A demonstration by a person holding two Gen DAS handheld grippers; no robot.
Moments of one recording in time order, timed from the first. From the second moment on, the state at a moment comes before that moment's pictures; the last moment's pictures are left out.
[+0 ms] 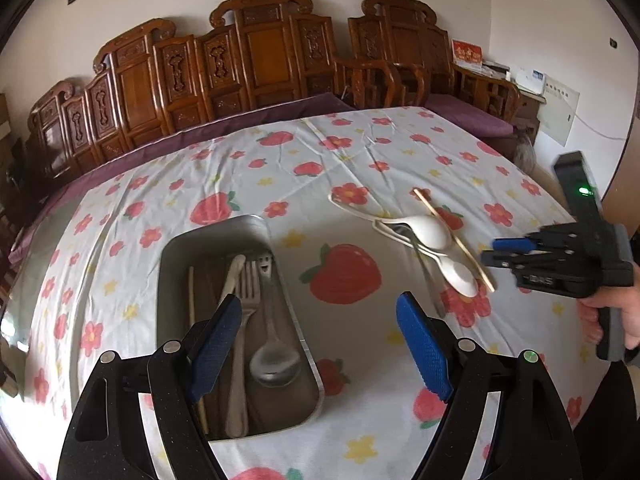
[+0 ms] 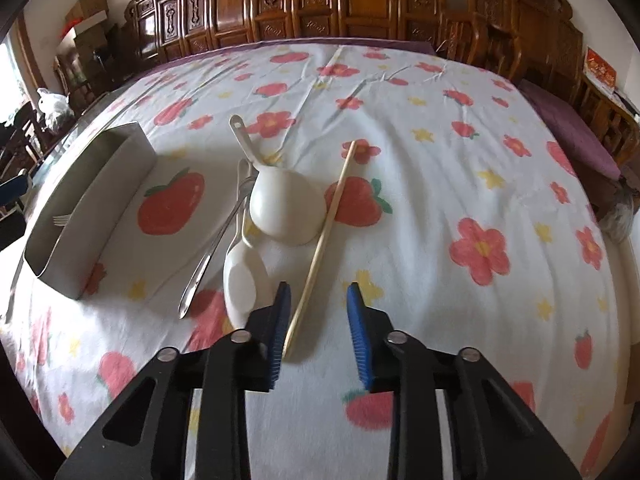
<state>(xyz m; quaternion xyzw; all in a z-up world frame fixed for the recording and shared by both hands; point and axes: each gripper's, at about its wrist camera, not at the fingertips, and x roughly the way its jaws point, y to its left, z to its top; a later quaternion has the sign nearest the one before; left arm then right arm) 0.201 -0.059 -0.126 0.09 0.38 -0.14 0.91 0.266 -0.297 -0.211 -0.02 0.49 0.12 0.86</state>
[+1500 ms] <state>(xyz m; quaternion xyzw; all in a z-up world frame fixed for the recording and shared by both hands) 0.294 -0.181 -0.212 0.08 0.52 -0.14 0.84 0.250 -0.352 -0.225 -0.01 0.47 0.14 0.87</state>
